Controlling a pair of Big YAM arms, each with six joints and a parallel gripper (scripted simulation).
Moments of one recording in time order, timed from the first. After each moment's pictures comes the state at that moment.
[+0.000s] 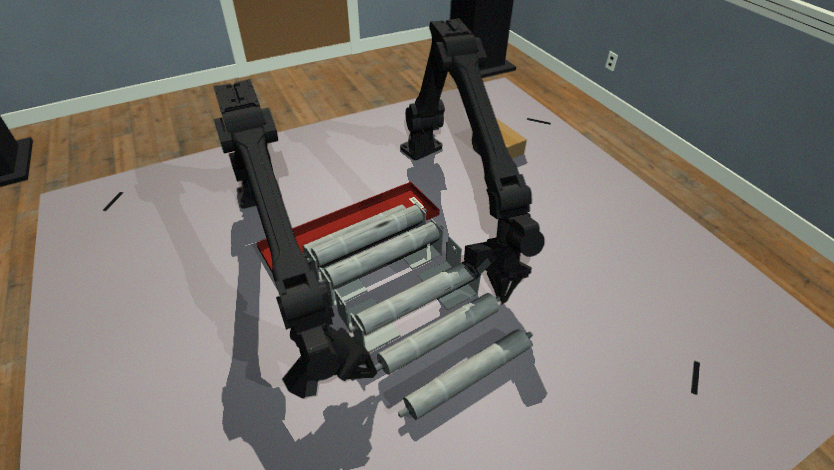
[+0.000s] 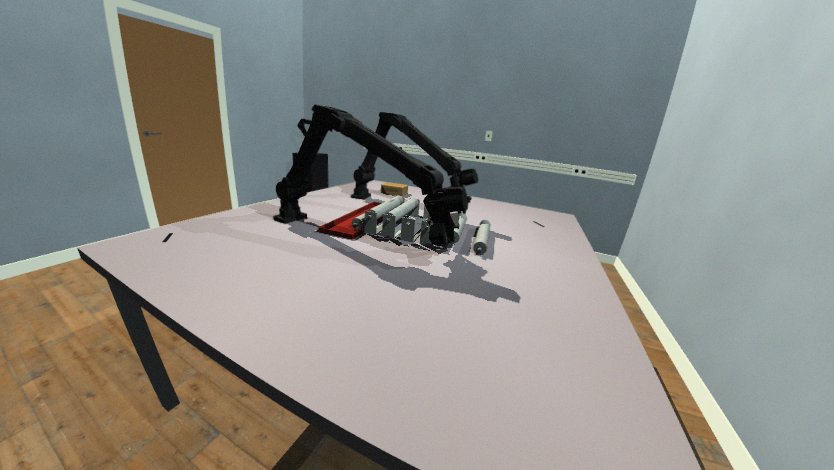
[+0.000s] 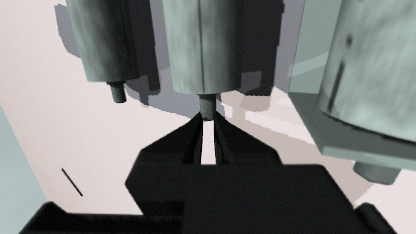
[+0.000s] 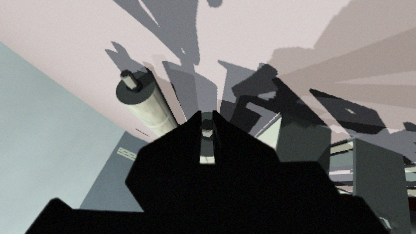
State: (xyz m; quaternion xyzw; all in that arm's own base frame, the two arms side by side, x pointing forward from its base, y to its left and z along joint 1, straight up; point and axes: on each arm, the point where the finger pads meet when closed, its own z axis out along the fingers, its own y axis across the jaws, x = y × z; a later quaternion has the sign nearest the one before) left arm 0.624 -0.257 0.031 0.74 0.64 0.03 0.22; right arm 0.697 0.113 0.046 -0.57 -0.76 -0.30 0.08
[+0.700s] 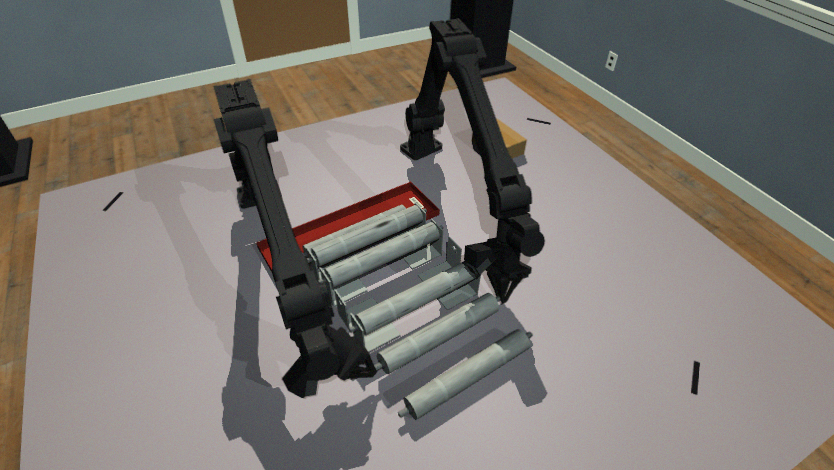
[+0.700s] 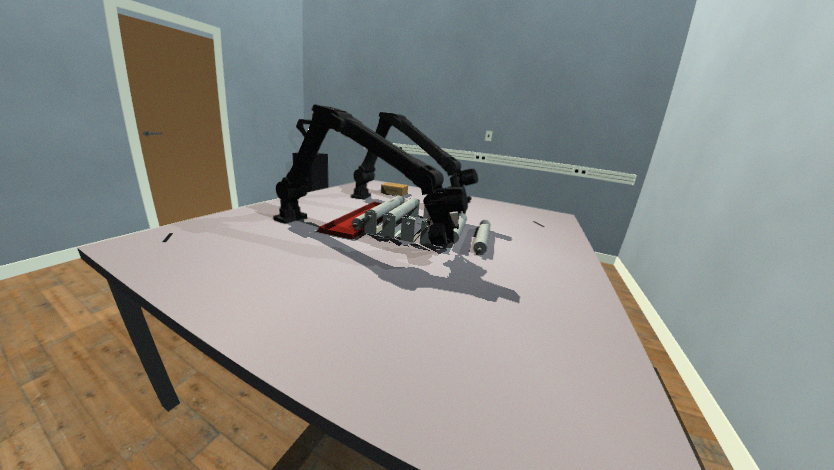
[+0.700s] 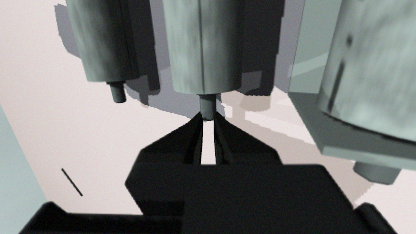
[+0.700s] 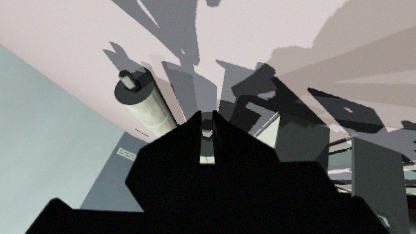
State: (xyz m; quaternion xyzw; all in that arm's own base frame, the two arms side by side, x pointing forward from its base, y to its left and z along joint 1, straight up) left arm 0.624 -0.257 0.031 0.74 0.64 0.03 0.22; right arm 0.695 0.113 0.046 -0.57 -0.76 -0.30 0.08
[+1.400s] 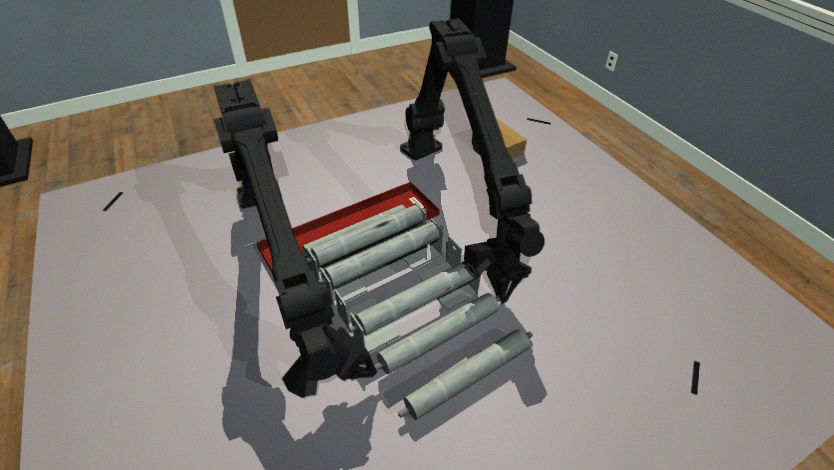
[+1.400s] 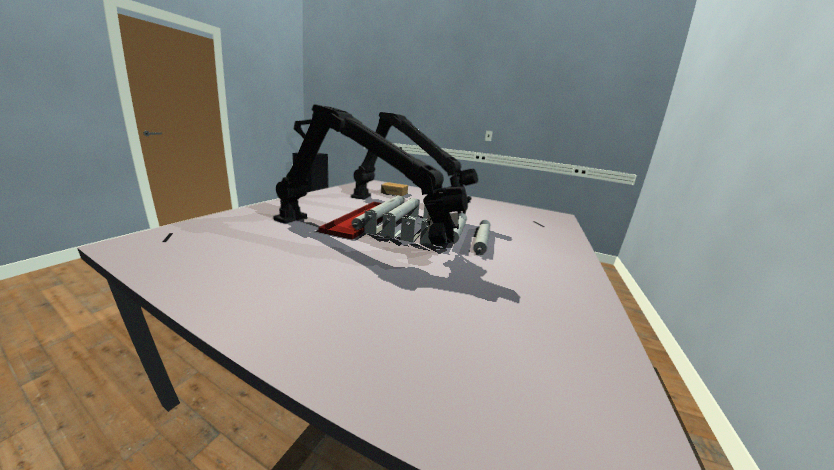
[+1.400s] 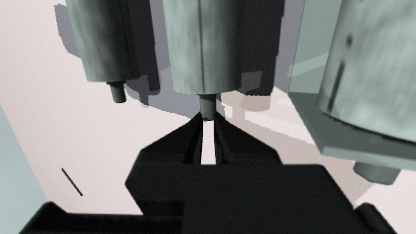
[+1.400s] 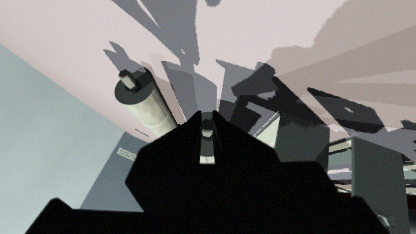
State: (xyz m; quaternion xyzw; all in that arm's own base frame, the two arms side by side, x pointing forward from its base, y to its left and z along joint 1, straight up) left arm 0.624 -0.257 0.031 0.74 0.64 0.03 0.22; right arm 0.695 0.113 0.046 -0.57 -0.76 -0.30 0.08
